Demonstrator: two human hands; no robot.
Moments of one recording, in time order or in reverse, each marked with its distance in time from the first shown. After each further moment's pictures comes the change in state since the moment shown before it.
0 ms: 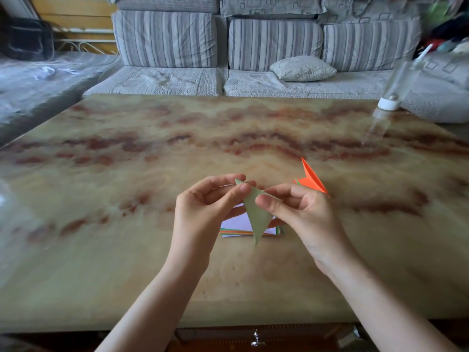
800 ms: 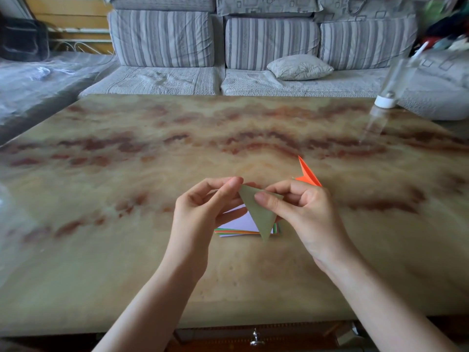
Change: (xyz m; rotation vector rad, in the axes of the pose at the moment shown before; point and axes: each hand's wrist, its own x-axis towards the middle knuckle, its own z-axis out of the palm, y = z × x) left_hand -0.003 0.003 0.001 -0.004 0.010 -0.093; right_hand 0.001 0.000 -0.003 -0.059 0.011 -0.079
